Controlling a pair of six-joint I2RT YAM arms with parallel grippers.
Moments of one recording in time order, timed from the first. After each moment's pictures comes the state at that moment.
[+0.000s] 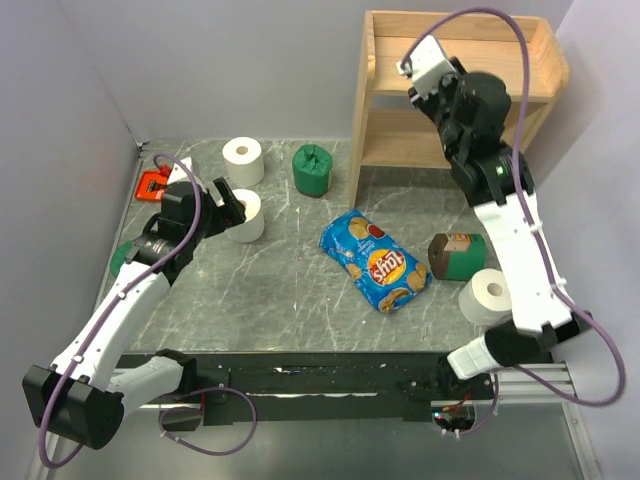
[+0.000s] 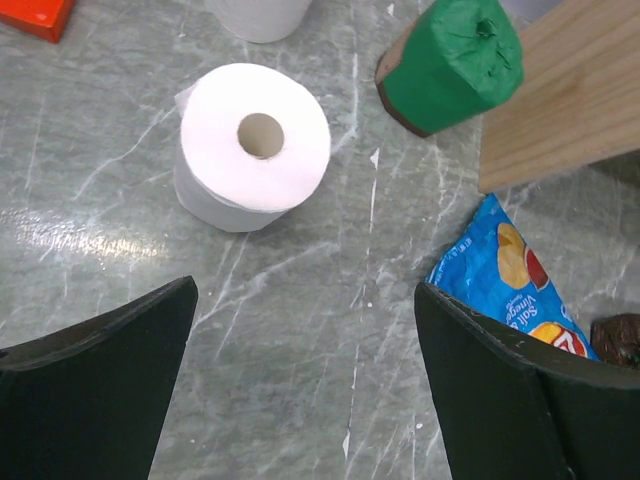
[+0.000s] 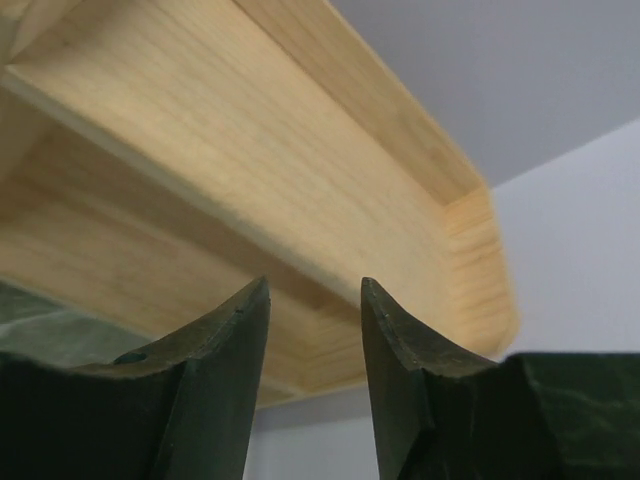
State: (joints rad) left arm -0.32 1.06 1.01 -0.44 -0.19 -0.58; right arm 0.36 1.49 2.00 -0.55 0.37 -0.79
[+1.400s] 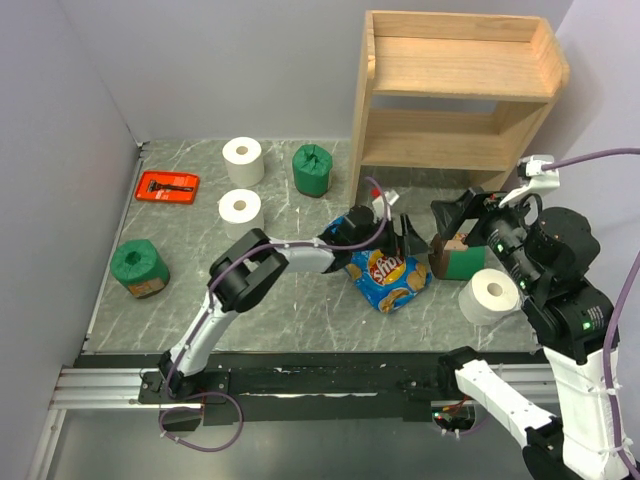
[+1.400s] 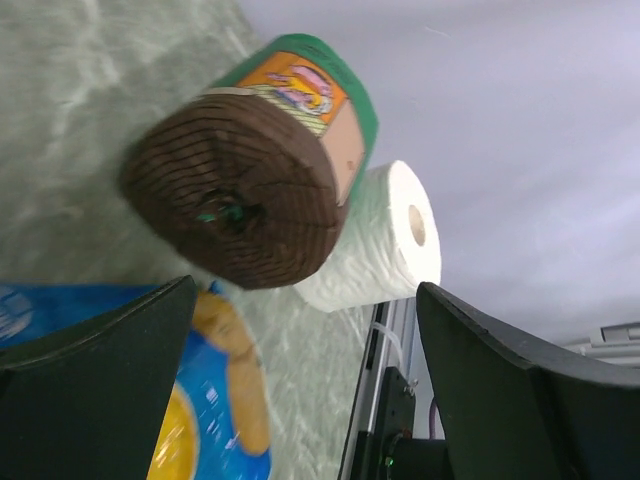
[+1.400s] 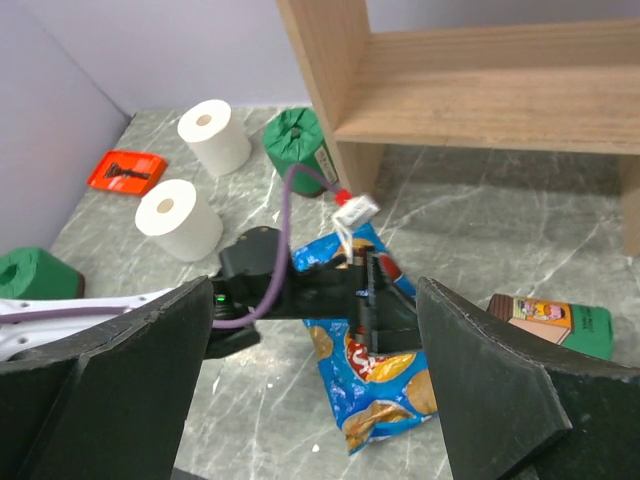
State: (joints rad) left arm -0.91 2.30 1.54 0.62 0.43 -0.94; right arm 0.33 0.77 1.46 -0.82 0.06 0.26
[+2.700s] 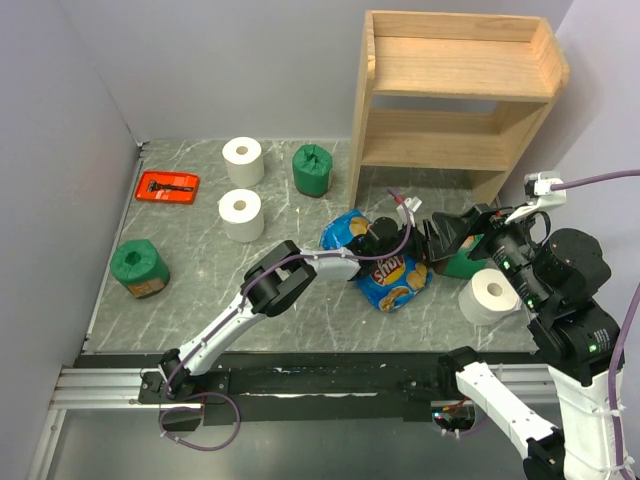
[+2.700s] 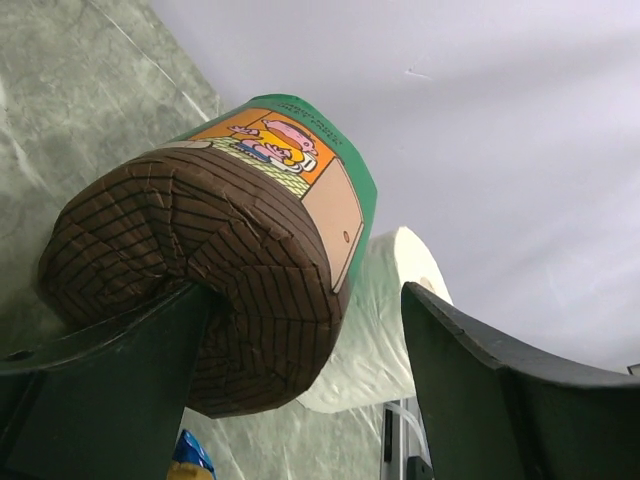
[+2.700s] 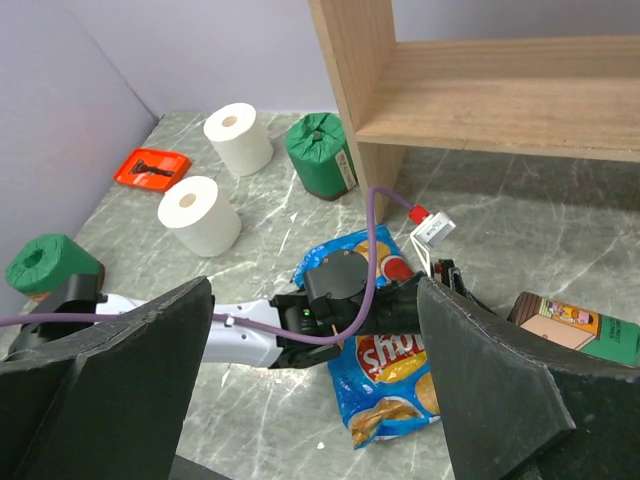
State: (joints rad) left arm -0.99 2.60 1.90 0.73 0.34 -0.97; right arm 0.33 0.69 1.40 -0.79 0.01 0.26
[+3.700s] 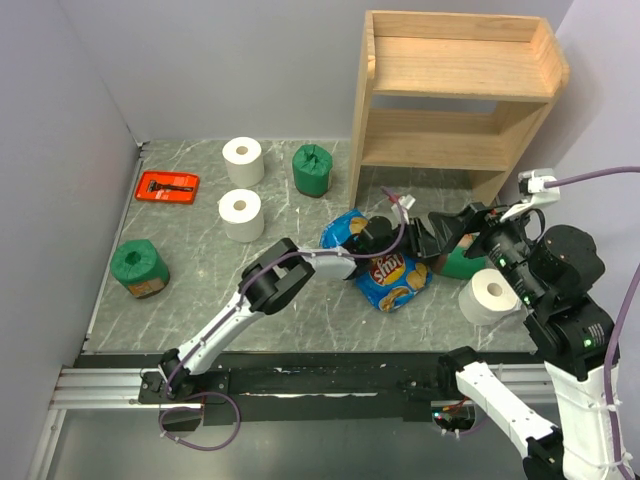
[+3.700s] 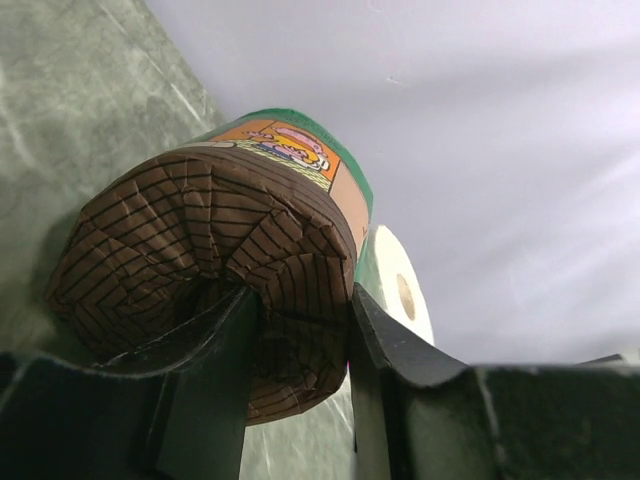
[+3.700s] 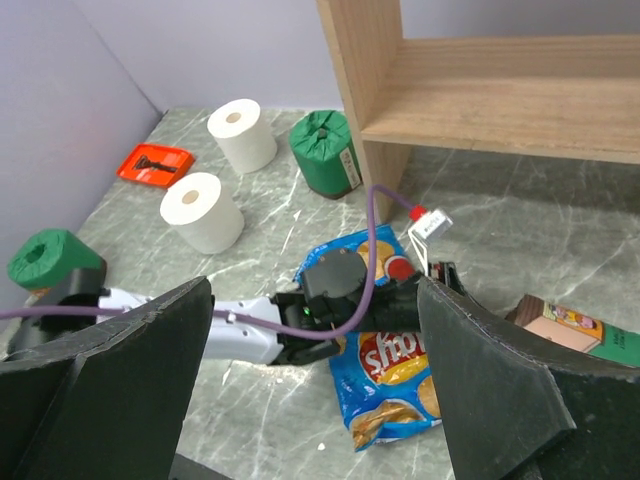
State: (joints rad) left arm -0.97 2.61 1.88 0.79 0.37 -1.05; right arm 0.33 0.70 1.38 -0.77 -0.01 0.25
